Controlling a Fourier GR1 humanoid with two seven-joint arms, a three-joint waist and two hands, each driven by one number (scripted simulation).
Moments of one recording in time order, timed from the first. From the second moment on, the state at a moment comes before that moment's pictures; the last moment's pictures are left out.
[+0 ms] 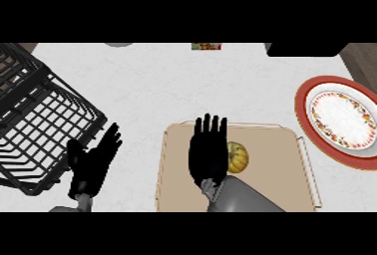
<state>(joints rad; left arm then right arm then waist) 0.00 0.19 -0.18 -1.42 0.21 0.14 0.20 -0.52 -0.03 0.80 -1.36 1.06 0.44 1.04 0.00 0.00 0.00</state>
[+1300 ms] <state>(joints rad) 0.01 0.16 -0.13 -1.42 0.17 0.10 0.21 -0.45 0.00 0.67 -1.17 1.32 0.51 0.89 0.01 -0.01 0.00</state>
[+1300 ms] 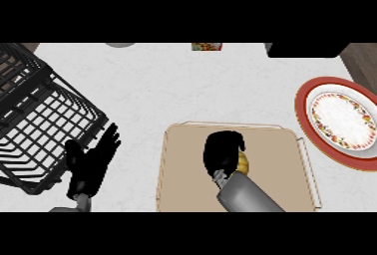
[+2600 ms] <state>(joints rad) 0.05 0.15 -0.12 -1.45 0.15 0.11 0.21 0.17 -0.19 0.60 -2.05 1.16 -0.39 0.58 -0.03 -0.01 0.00</state>
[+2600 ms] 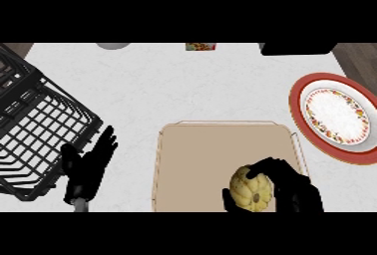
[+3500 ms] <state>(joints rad) 0.04 0.13 -0.12 -1.46 0.14 0.08 0.22 0.06 -0.40 -0.04 -1.64 0.35 -0.69 0.01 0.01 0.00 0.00</state>
